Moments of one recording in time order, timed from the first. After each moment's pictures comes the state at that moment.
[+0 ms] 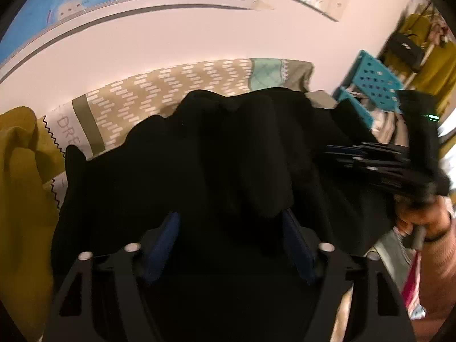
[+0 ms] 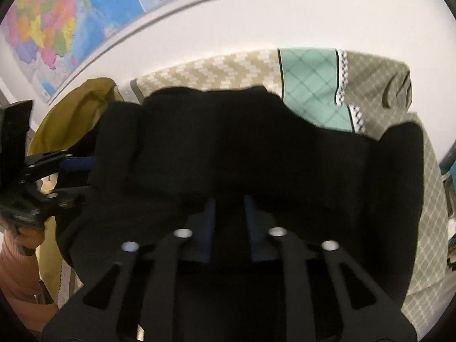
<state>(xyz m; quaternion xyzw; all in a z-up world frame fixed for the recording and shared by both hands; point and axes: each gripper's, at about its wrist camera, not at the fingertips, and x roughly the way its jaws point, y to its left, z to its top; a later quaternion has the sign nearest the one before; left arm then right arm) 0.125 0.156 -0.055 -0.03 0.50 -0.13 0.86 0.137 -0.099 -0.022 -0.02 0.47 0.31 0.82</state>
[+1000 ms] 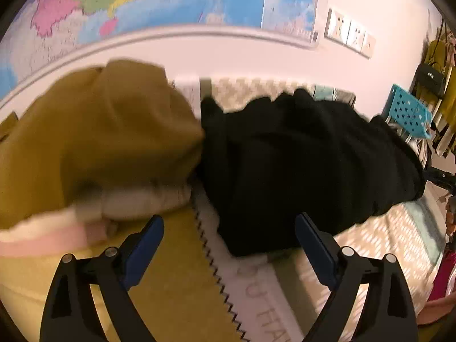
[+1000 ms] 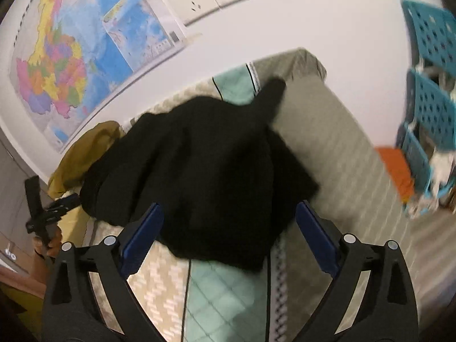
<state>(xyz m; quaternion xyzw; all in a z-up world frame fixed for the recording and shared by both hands) -0.026 0.251 -0.066 -0.04 0.40 0.01 0.92 0.044 -0.263 -0.019 0.11 0.41 0.27 0.86</state>
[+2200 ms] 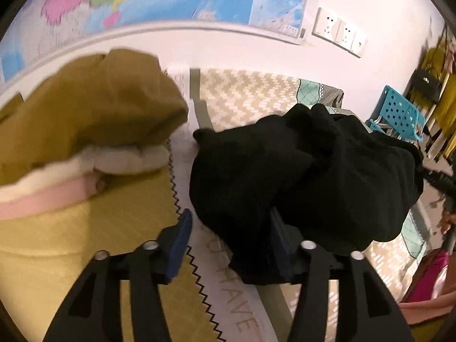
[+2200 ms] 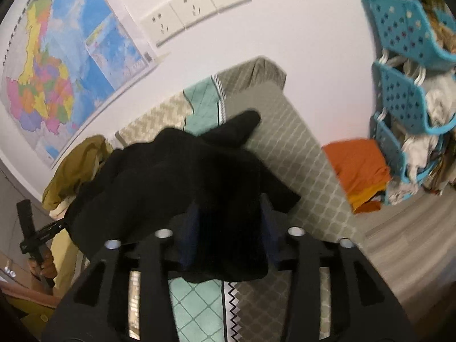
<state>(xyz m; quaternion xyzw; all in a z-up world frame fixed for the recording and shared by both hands) -0.057 0.209 -0.053 -0.06 0.40 0.00 0.91 0.027 -0.323 0.005 0.13 0.40 0.21 0.88</state>
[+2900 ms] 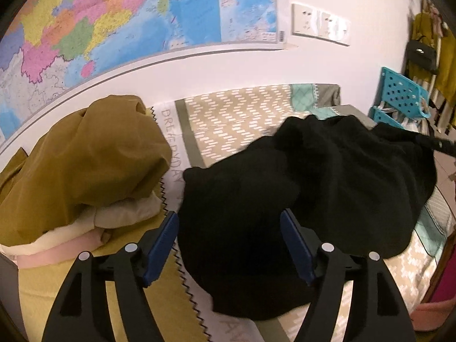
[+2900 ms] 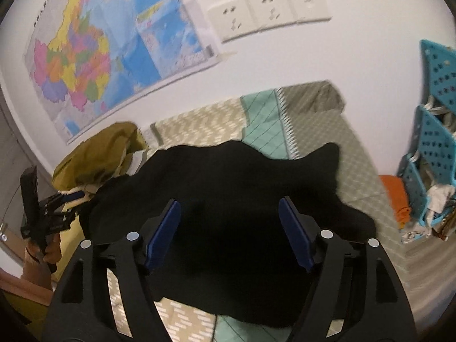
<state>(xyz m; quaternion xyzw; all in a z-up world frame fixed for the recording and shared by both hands) -0.027 0.189 -0.031 0.02 0.38 0.02 0.92 0.037 -0.228 0.025 0.07 0.38 0.30 0.87</state>
